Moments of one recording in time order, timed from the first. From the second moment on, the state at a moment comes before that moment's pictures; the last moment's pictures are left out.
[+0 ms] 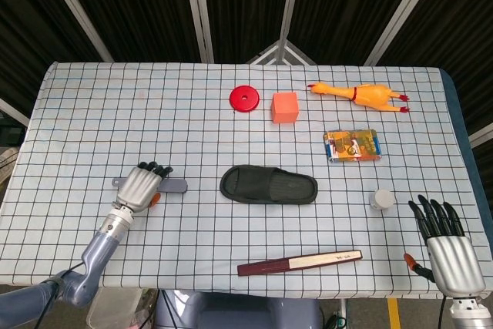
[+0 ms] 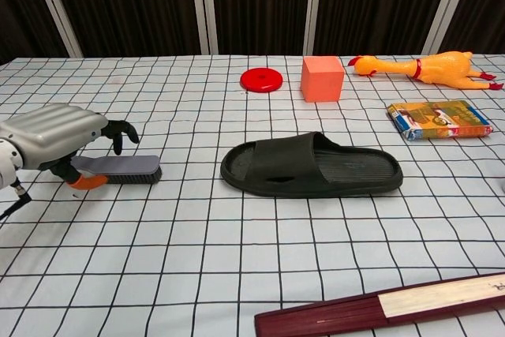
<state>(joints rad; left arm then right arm) -0.55 -1.62 -0.13 -1.31 1.33 1.00 0.47 -0.01 -1.07 -0.01 -1.77 -1.65 1.55 -0.22</state>
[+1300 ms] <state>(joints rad) -0.57 -1.67 -0.11 -1.21 1.36 1.09 0.44 -0.01 -1.07 -0.02 -1.78 -1.64 1.53 -0.23</state>
